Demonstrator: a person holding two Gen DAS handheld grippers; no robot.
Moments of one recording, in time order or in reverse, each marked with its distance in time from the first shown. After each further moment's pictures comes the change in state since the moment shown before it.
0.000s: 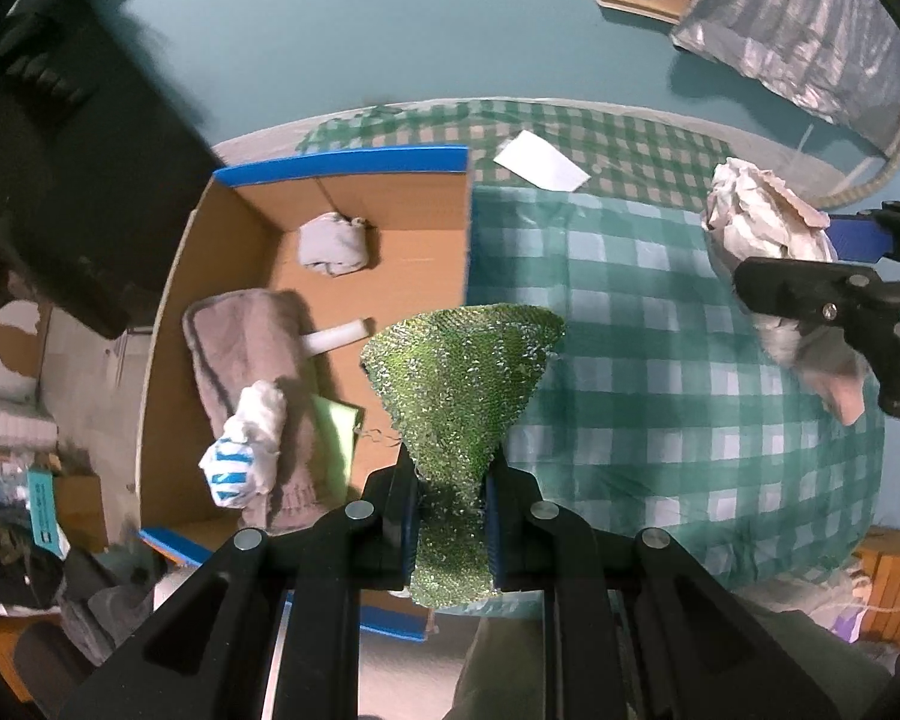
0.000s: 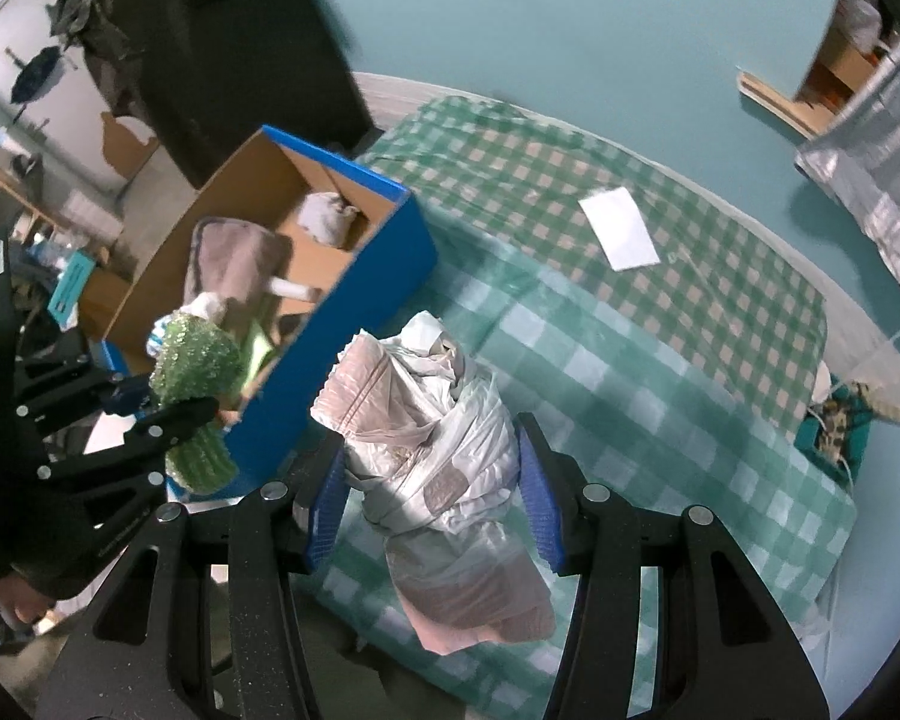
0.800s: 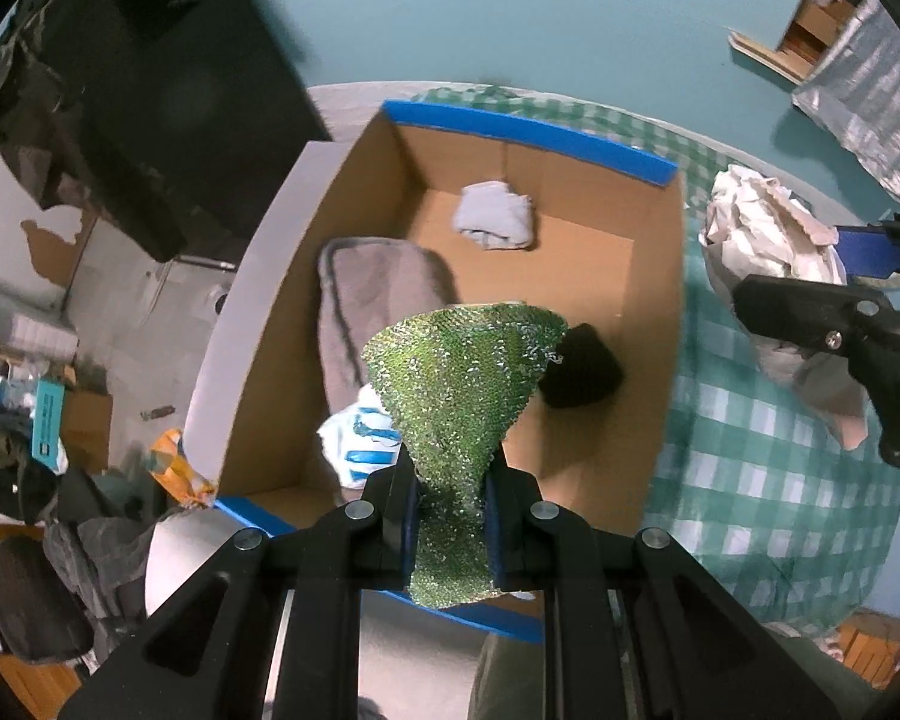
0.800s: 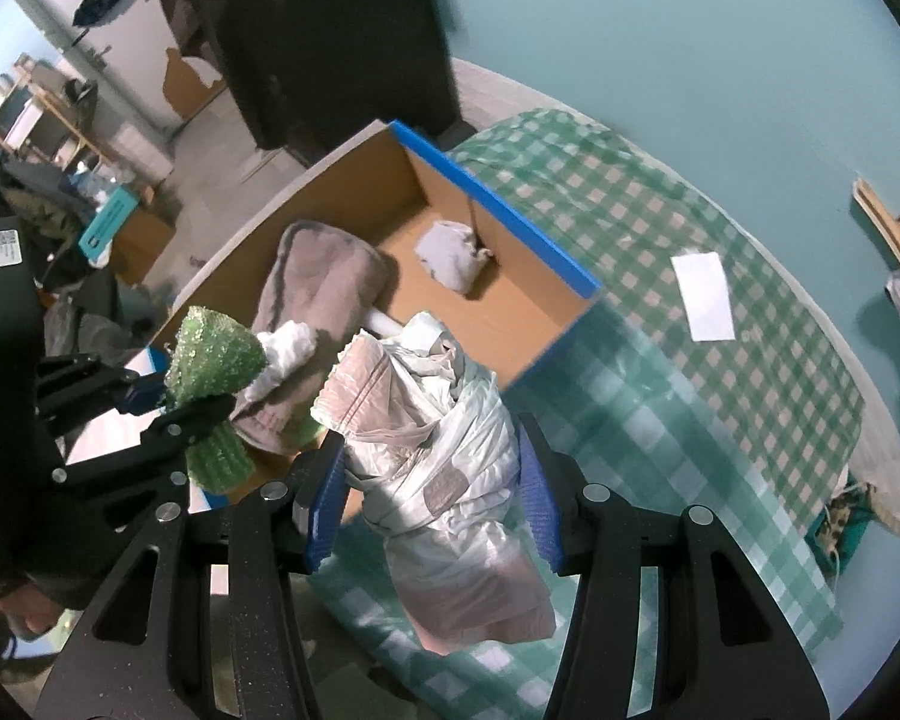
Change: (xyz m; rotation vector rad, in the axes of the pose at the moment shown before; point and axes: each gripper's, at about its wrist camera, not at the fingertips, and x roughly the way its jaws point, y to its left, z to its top) left arm 0.014 0.099 -0.009 -0.212 0.034 0.069; right arm 0.047 0.090 0.061 -0.192 0.051 0.062
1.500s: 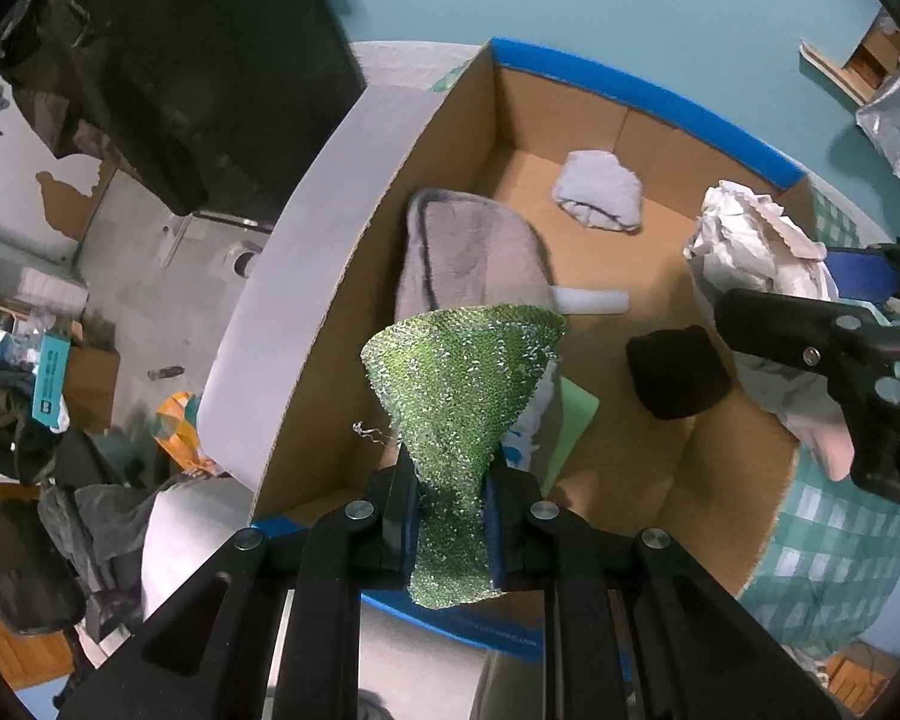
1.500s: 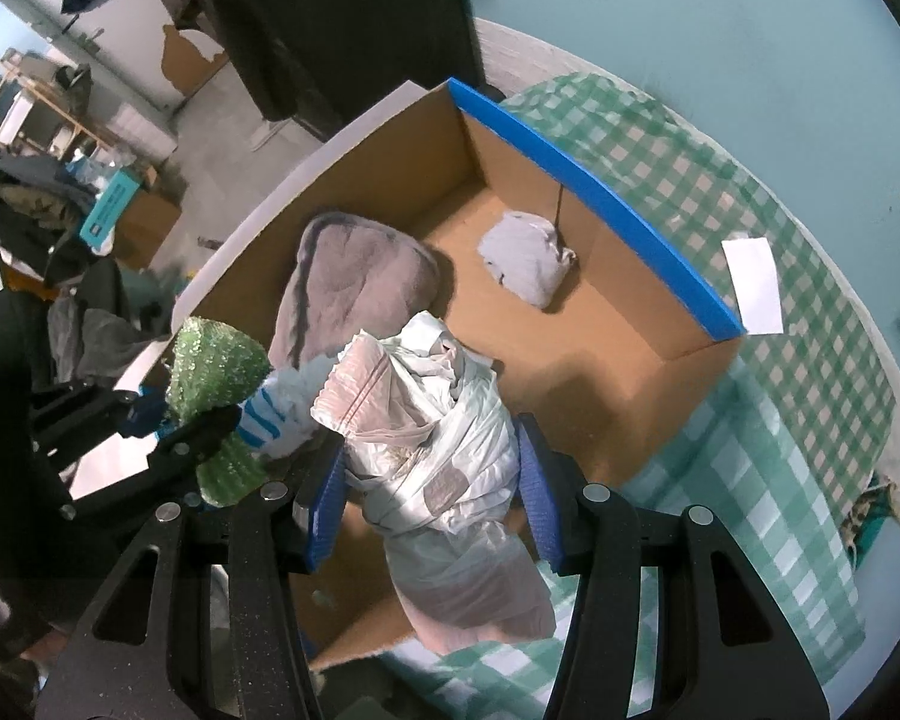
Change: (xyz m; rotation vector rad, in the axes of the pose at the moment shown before) left arm 0.048 0.055 0.003 -0.092 0.070 0.033; right arm 0.066 0.036 0.035 0.024 0.090 0.039
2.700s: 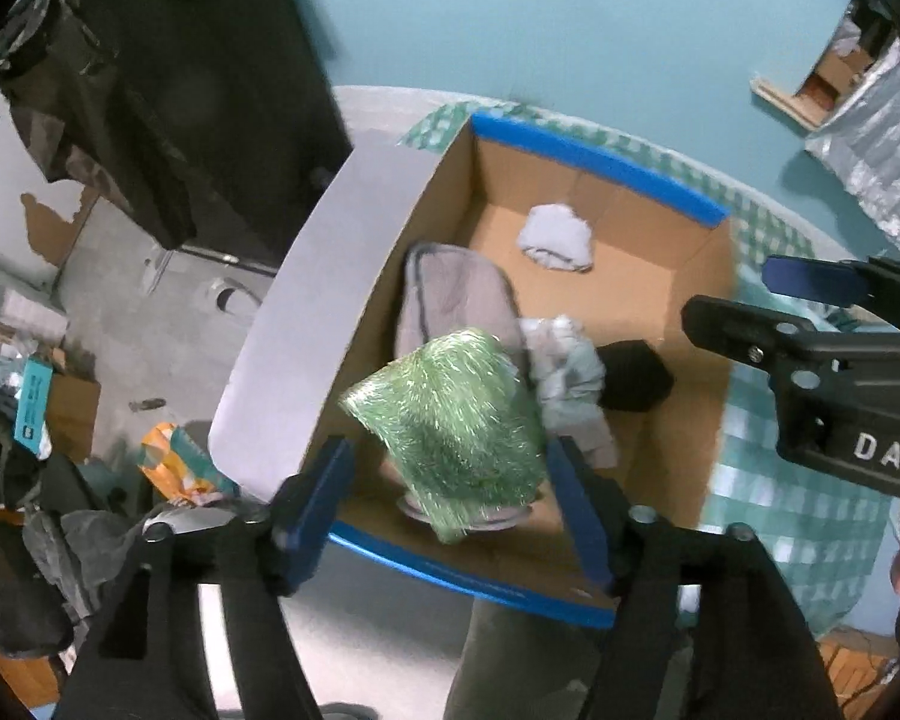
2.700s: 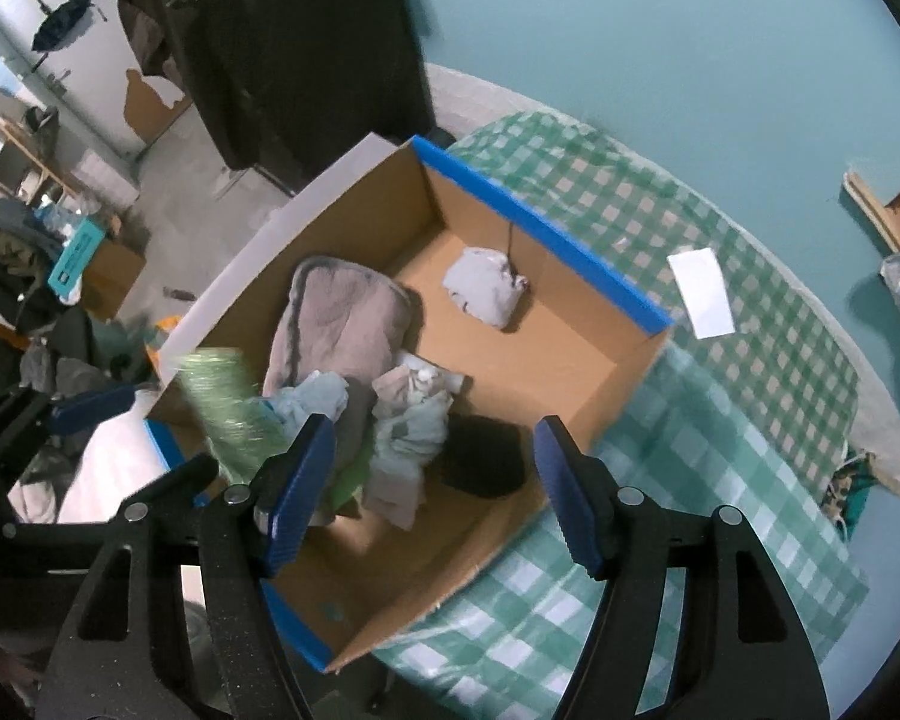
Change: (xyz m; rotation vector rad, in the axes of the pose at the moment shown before) left arm -0.048 0.019 -0.008 0.015 -0.088 -0.076; right arm -0.044 0.012 -0.011 0.069 -0.123 -0.118
